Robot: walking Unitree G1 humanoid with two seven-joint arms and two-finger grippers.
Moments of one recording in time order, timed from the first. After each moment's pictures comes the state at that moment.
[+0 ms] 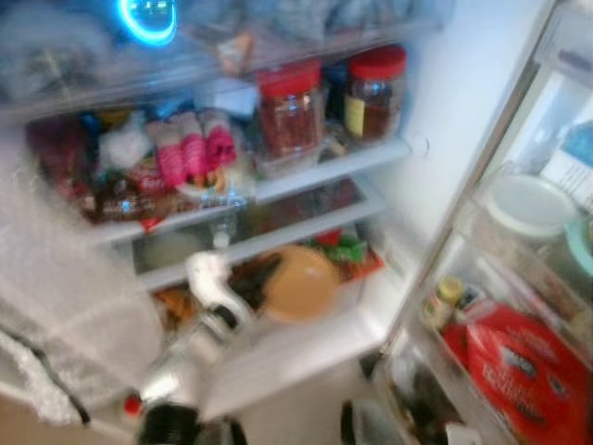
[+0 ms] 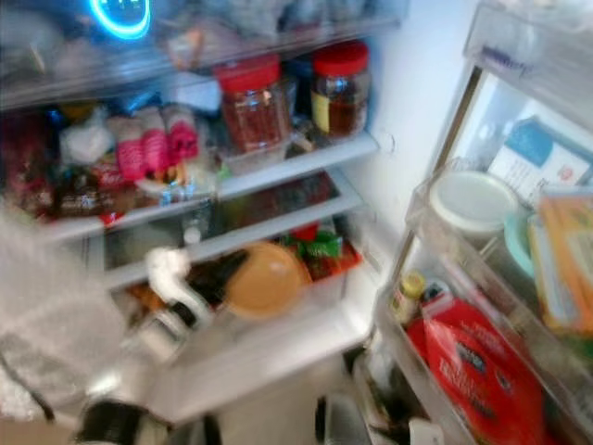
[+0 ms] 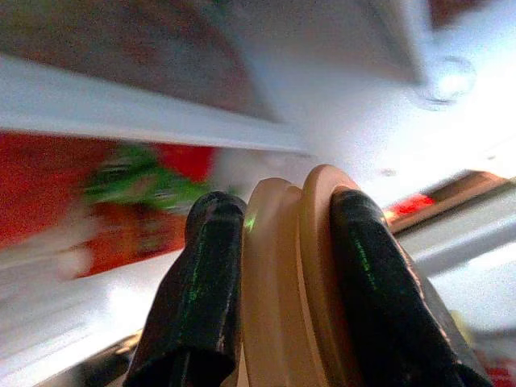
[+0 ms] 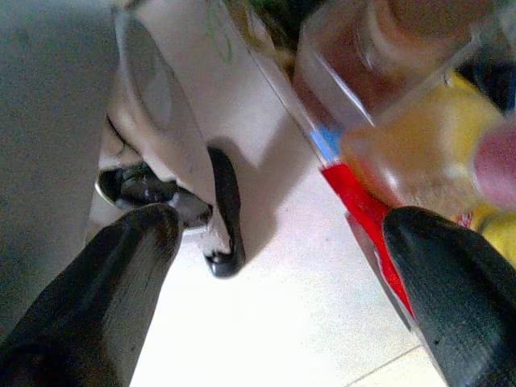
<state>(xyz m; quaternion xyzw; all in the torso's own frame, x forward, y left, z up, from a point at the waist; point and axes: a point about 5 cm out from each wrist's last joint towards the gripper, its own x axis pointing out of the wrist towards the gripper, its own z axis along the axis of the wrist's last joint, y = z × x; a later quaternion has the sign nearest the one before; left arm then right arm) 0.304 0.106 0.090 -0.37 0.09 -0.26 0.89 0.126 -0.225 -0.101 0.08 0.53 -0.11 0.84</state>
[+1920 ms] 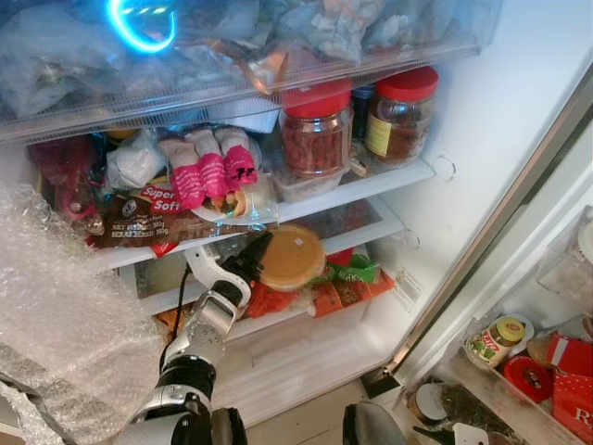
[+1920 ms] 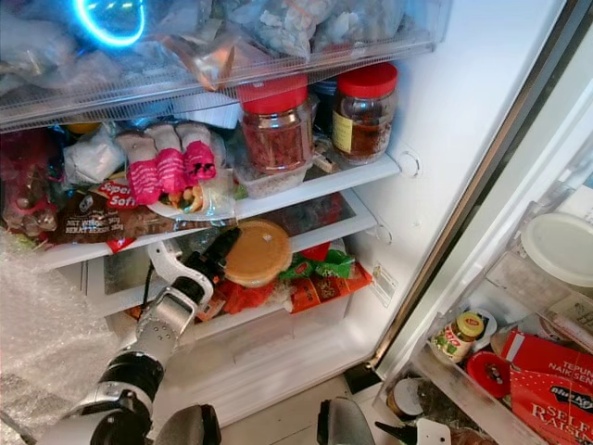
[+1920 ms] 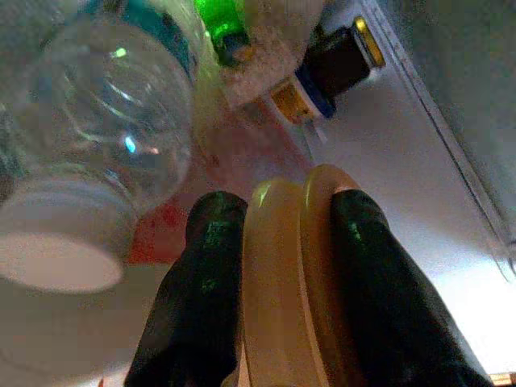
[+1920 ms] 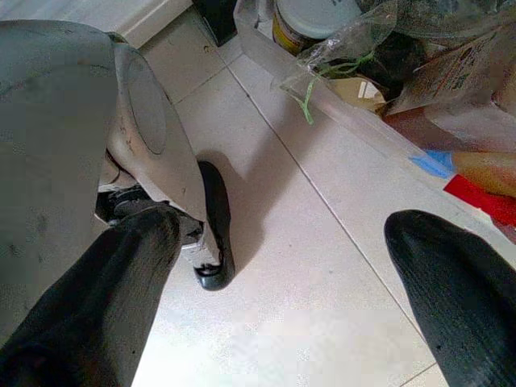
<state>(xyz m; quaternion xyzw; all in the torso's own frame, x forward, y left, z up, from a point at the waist) 0.348 0.126 0.086 -0.43 0.05 -0.12 0.89 0.131 -0.230 -0.098 0.09 0.52 -0.12 0.84</state>
